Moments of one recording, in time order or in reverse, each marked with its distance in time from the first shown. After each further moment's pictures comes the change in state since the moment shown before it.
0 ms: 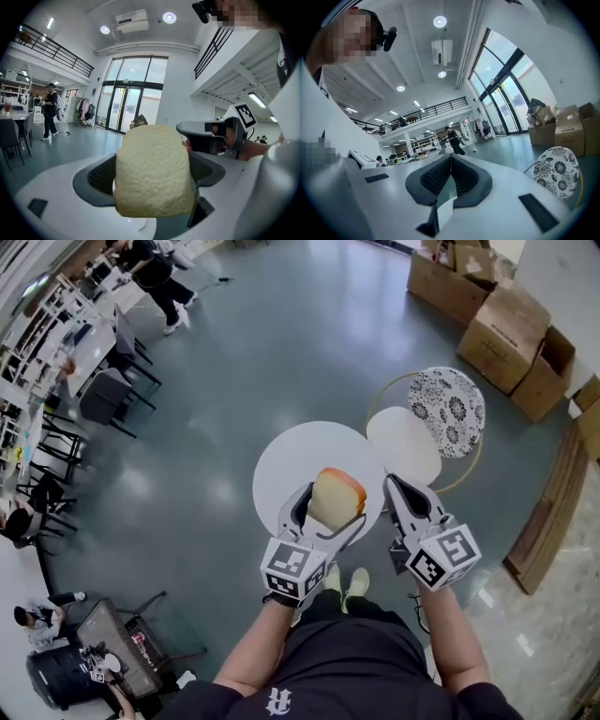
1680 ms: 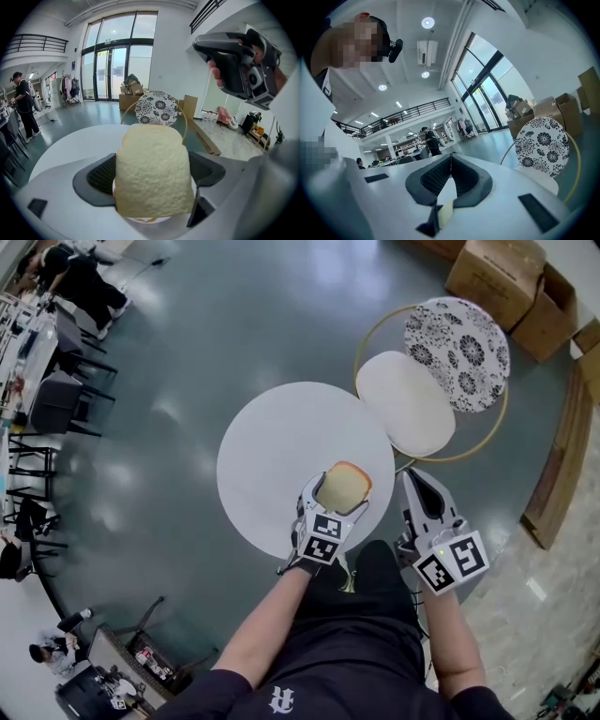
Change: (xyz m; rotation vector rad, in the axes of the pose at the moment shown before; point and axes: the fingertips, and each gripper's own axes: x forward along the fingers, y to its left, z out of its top) left arm 0.161 0.081 -0.311 0.149 0.452 -0.072; right arm 0.026 -0.124 -0.172 0.087 -0.033 -0.207
